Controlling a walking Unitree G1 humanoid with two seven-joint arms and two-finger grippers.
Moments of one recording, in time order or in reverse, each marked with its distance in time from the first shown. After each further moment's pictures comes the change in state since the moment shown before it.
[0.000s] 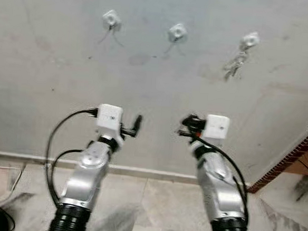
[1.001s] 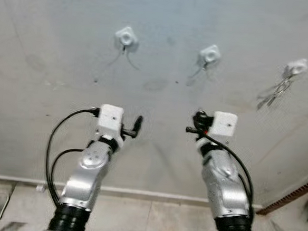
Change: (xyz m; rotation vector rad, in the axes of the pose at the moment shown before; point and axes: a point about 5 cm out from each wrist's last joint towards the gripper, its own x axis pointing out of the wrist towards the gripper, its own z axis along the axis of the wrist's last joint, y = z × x) left arm -0.001 0.002 -0.002 0.021 0.012 0.000; right arm 0.001 -0.007 0.003 -0.011 -0.012 -0.034
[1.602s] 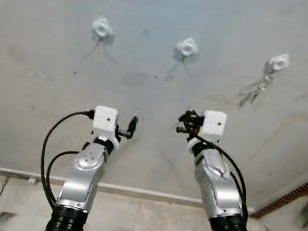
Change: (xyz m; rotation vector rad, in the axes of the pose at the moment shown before) left arm -0.001 -0.004 -0.001 -0.029 -0.003 -0.003; right arm 0.001 -0.002 0.000 -0.009 0.001 -0.002
